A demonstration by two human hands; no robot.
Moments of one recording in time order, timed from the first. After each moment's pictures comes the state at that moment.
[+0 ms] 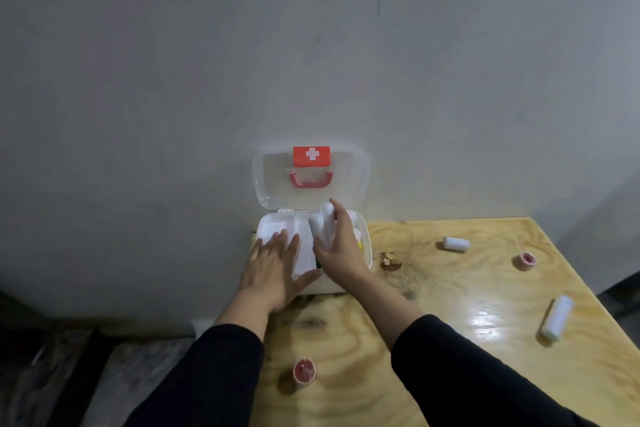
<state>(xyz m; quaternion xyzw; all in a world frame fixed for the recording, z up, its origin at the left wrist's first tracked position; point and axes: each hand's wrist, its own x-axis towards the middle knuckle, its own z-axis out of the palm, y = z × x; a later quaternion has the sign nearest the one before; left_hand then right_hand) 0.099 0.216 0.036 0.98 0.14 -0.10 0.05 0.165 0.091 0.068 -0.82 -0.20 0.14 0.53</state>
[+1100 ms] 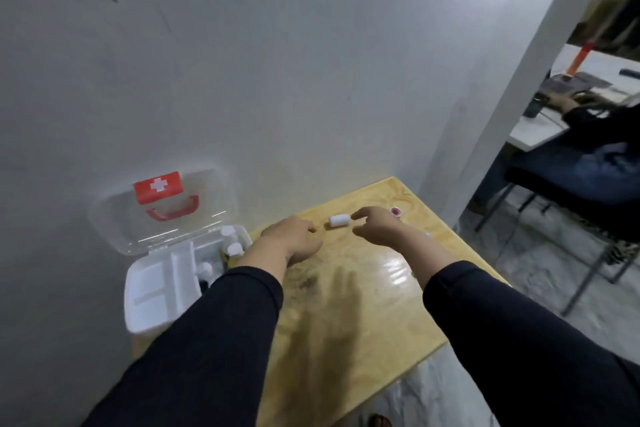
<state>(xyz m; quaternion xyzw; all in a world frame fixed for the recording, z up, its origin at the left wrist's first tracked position) 0.226 0.046 0.107 0.97 -0.04 -0.21 0.13 0.236 -0.134 0.116 -0.93 0.03 0.19 0.31</state>
